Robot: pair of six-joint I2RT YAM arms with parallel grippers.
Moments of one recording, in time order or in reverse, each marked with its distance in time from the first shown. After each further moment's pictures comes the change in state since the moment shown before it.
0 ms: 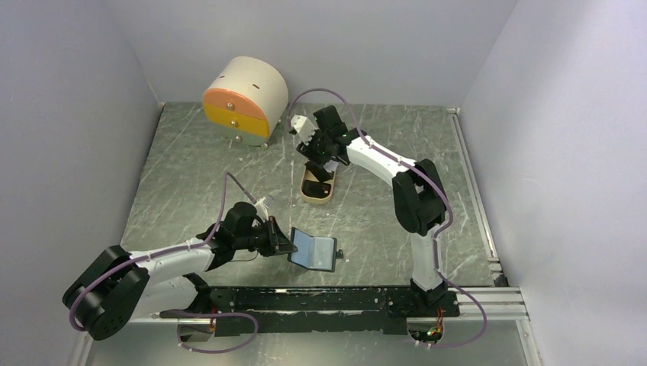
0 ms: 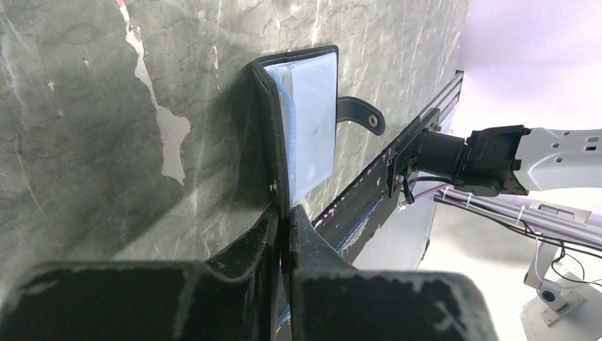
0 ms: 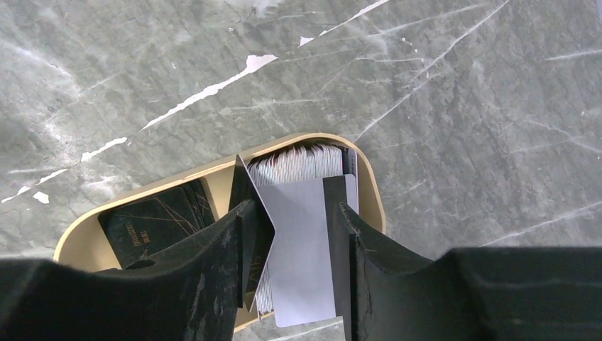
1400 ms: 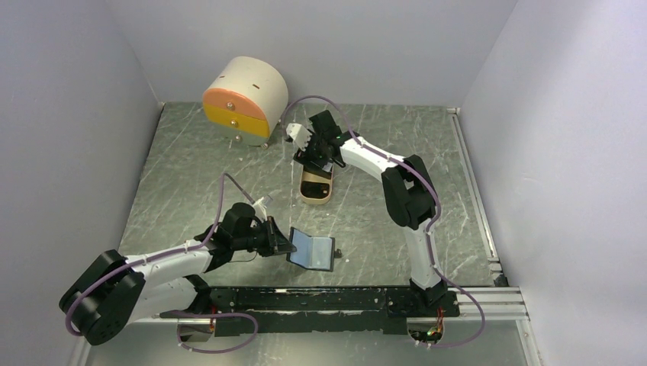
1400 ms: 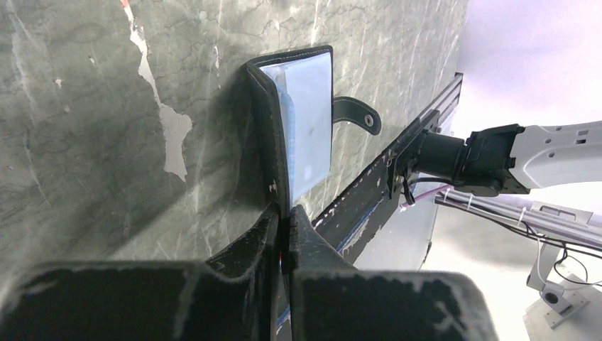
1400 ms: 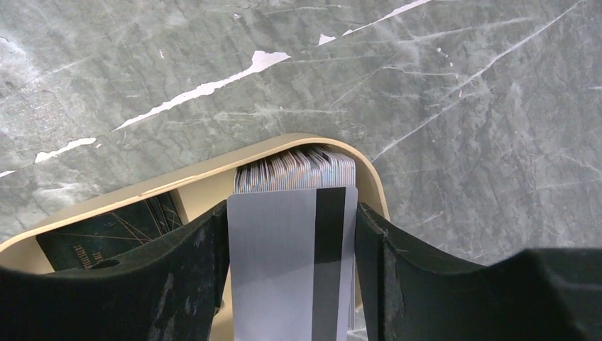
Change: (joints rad) left arm 0.009 -0.037 -0.008 -0.022 -0.012 0.003; right arm 0.001 0.106 0.047 0.007 -0.024 -0.095
